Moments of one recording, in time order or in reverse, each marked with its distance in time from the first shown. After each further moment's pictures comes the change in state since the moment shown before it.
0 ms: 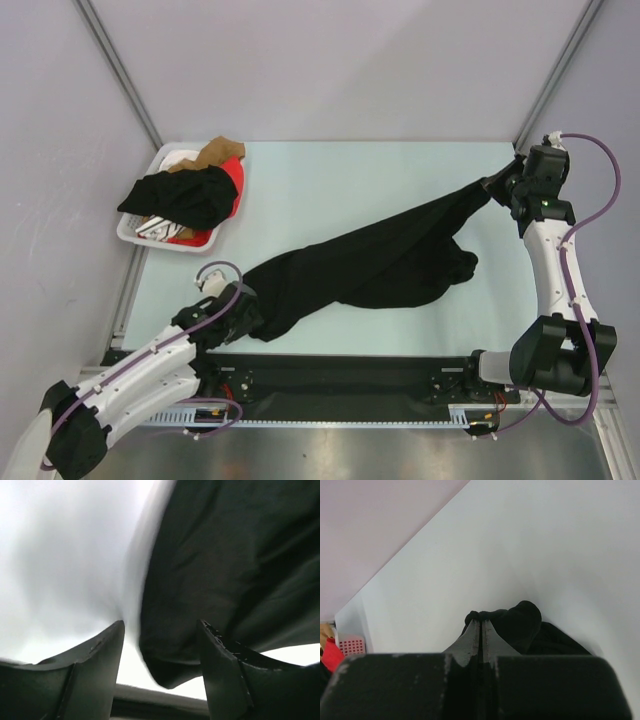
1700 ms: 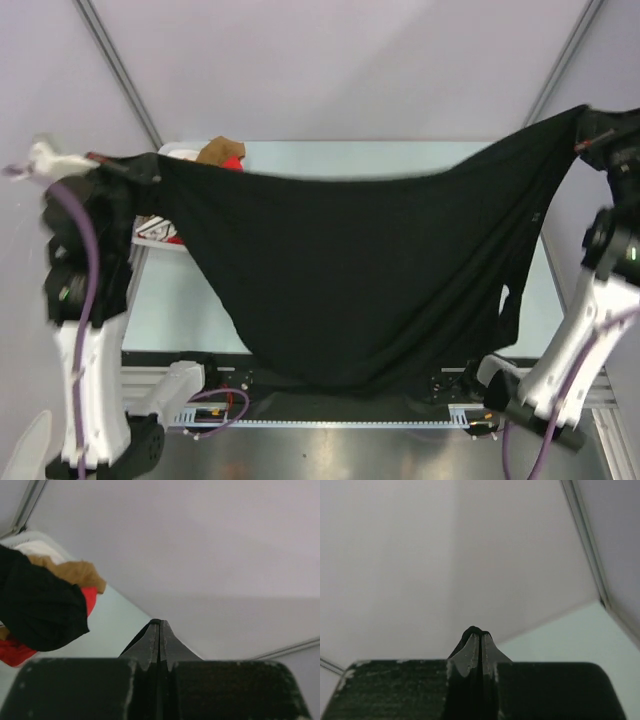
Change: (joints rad) left arm 0.609 0.129 1.283 0.002 0.124 0.361; right arm -0.315 -0.261 0.665 -0.192 -0.238 -0.004
